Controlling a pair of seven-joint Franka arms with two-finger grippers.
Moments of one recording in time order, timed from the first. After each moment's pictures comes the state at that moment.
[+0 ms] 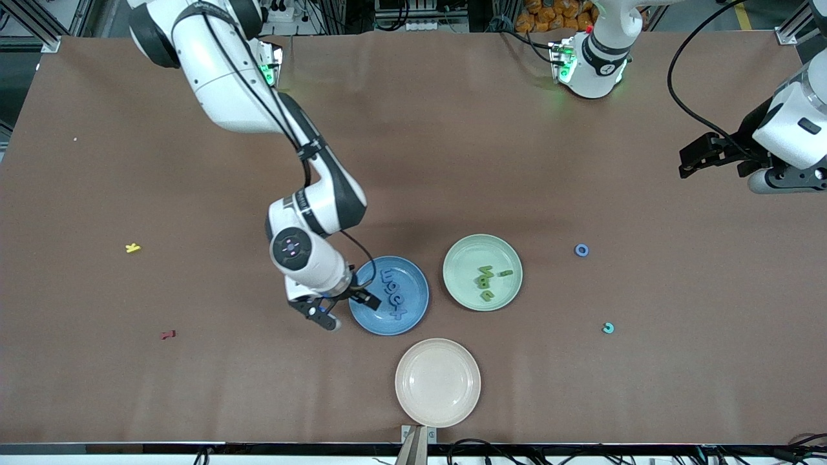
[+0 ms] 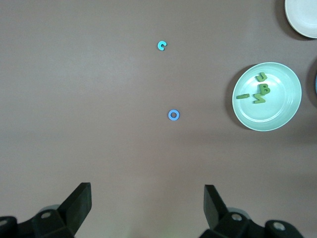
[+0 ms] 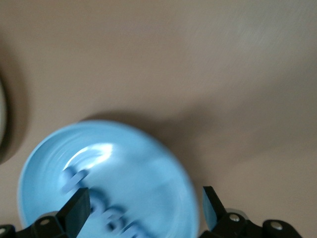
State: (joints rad) left arm 0.01 0.03 -0.13 -1.54 0.00 1.54 -0.13; right arm 0.52 0.87 -0.07 -1.27 0.23 2.24 0.88
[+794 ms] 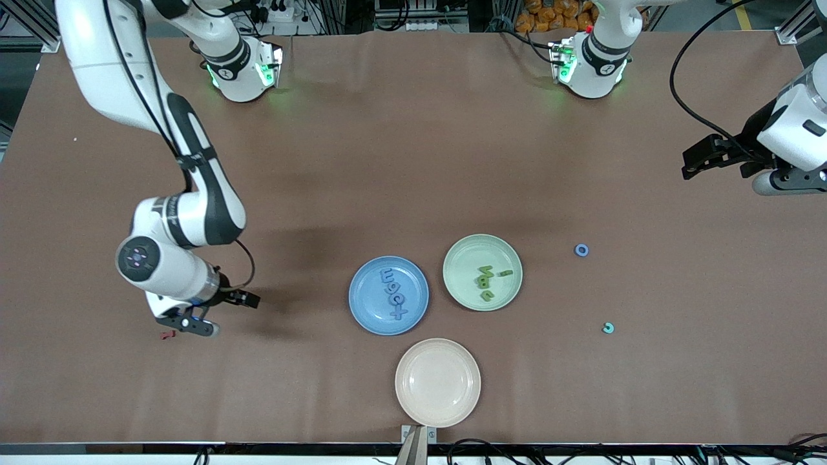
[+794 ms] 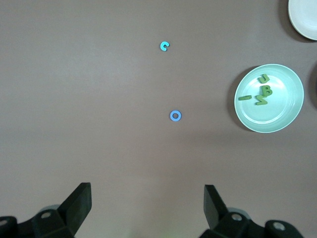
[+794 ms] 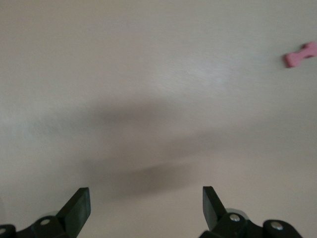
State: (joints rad) left arm 0.00 0.03 -0.11 -1.54 0.00 1.54 -0.13; right arm 0.17 0.60 -0.04 -1.66 0.05 2.27 0.34
